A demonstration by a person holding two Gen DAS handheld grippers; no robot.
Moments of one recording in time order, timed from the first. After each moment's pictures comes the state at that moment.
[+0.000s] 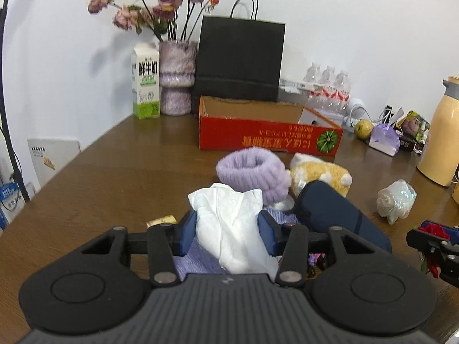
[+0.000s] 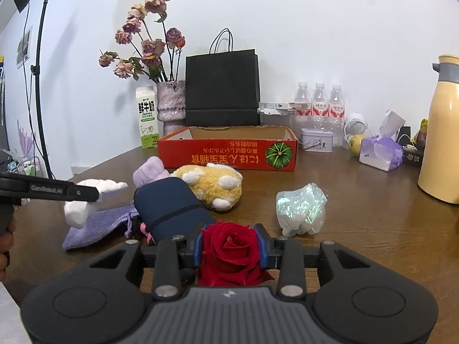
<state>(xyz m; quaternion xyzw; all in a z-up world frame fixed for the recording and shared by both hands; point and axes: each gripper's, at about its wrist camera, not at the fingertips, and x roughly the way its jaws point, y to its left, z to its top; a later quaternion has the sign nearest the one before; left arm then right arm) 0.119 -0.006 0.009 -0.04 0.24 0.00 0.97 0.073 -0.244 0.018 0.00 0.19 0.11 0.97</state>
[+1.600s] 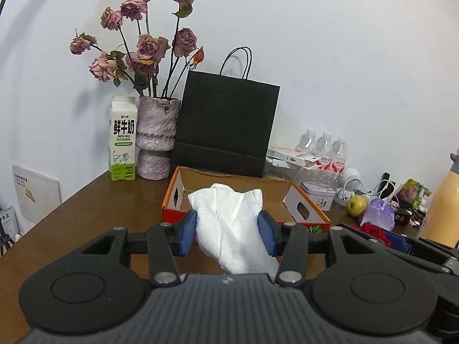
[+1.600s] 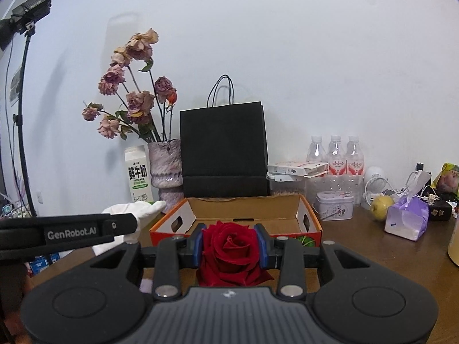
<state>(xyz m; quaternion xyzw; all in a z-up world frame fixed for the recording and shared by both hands) 0.217 -0.042 0.084 -0.08 0.15 0.00 0.98 0.203 -0.209 0.102 0.03 0.12 0.11 0.99</state>
